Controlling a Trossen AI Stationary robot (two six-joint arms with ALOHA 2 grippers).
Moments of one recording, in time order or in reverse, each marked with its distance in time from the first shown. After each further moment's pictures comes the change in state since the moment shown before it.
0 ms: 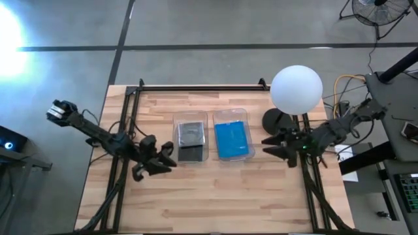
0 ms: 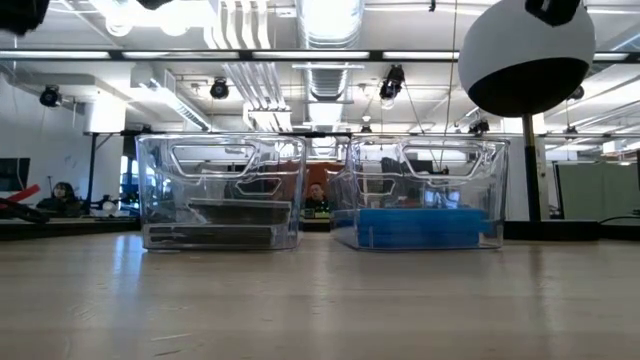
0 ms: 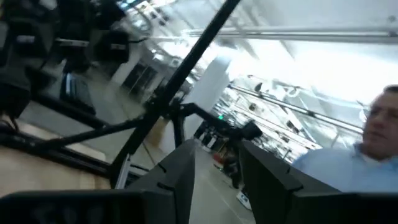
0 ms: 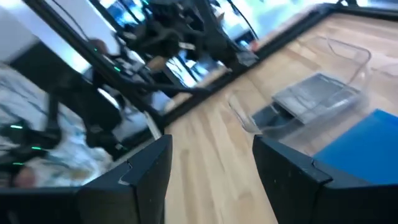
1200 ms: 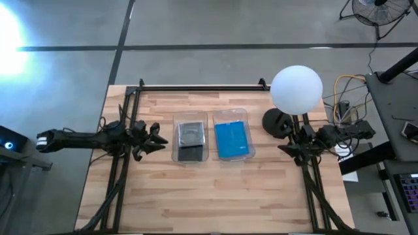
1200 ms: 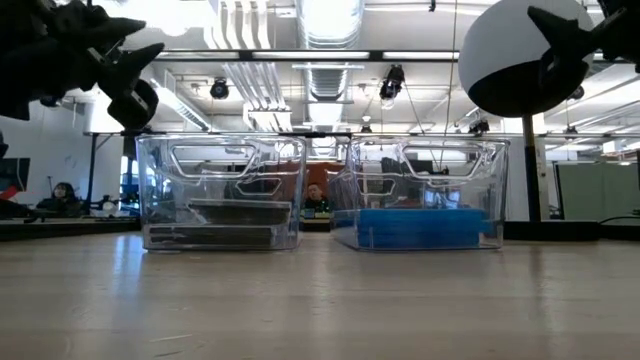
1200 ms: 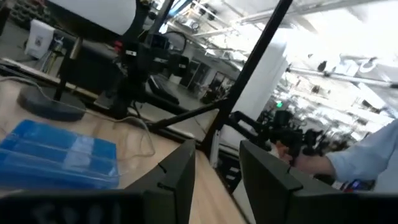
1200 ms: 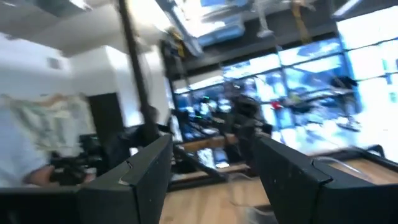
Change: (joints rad) left arm 0.548 -0.592 -0.434 -0.368 0.361 0.080; right arm -0.208 -0.758 -0.784 0.676 -0.302 -0.580
